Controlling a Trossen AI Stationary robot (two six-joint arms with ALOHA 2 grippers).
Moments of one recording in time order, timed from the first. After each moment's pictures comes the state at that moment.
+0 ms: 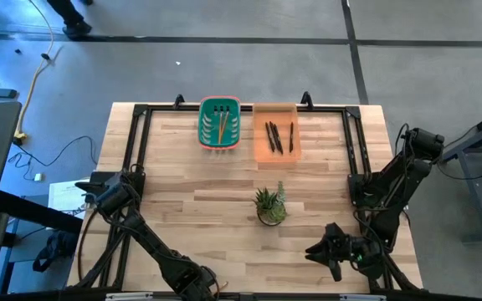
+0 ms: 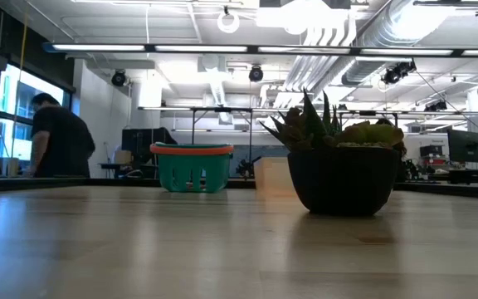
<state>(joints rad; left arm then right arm) -0.71 2.16 1.45 -0.40 0.27 -1.69 1.10 1.38 0.69 0.03 0.82 1.33</state>
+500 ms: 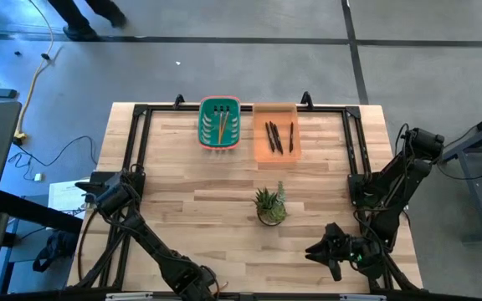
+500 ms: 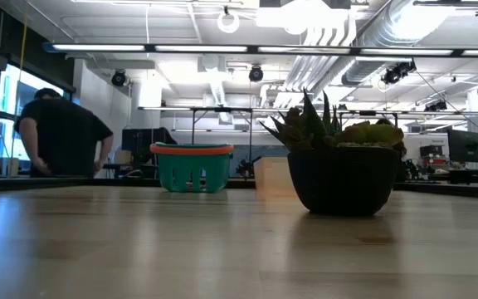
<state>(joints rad) -0.71 2.16 1.45 -0.42 0.26 -1.67 1.11 1.38 0.69 0.02 0.82 1.33</state>
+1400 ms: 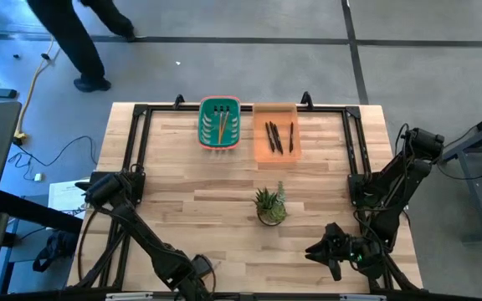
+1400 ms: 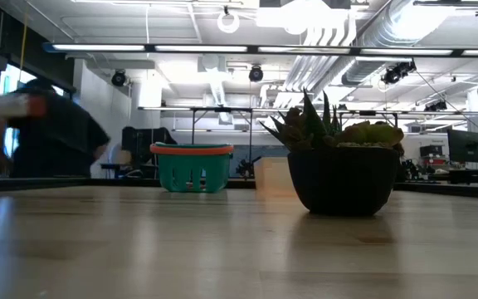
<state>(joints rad) -0.70 2.04 1.45 -0.65 0.12 -1.56 1.11 1.38 0.69 0.02 0.82 1.33</state>
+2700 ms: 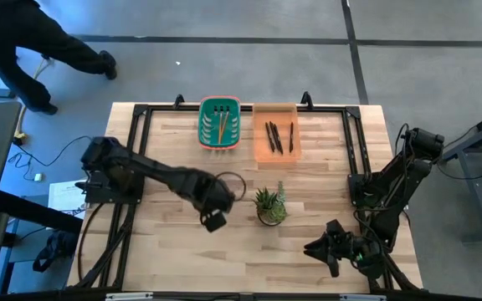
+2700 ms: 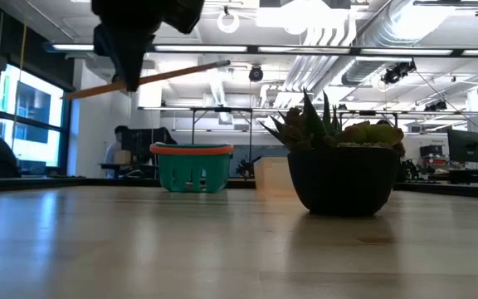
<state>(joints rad) -0.18 1.74 1.45 -1.15 -0.03 -0.81 1.10 1.38 0.69 0.03 0.90 1.41</state>
